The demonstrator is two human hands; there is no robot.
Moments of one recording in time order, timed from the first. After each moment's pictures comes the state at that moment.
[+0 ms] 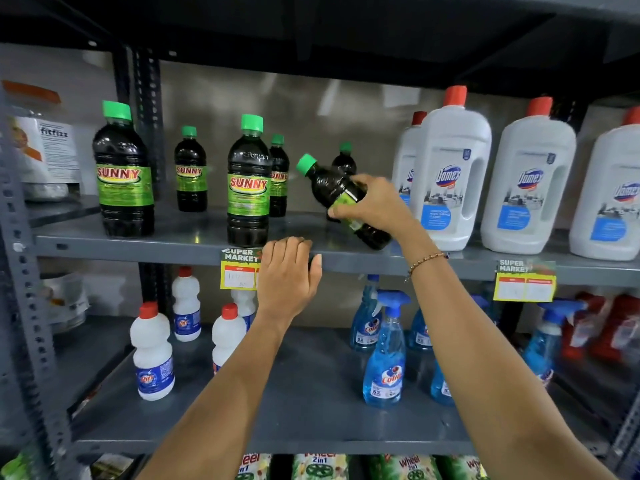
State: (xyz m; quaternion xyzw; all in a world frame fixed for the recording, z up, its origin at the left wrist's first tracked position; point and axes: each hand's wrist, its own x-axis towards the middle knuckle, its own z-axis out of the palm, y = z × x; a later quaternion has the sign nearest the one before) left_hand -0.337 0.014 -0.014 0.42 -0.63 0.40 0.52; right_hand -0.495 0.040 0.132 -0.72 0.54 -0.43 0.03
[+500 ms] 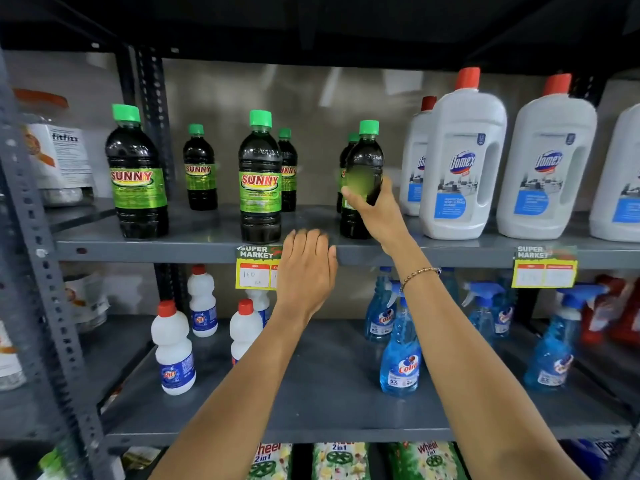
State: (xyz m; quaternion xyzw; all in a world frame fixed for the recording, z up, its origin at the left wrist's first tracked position) left_hand -0.338 0.017 -0.010 0.43 -0.68 0.37 0.46; right_hand -0.480 0.017 0.089 -0.61 0.49 -0.59 0.19
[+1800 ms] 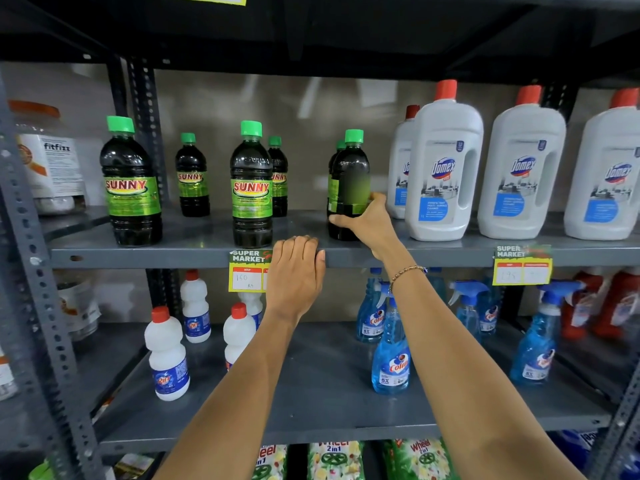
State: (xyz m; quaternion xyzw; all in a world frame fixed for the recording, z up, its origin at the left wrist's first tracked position) left_hand -0.333 0.023 -0.010 0.41 -0.69 0.34 0.49; right_hand -0.482 0.028 0.088 -0.58 0.54 -0.57 0.22
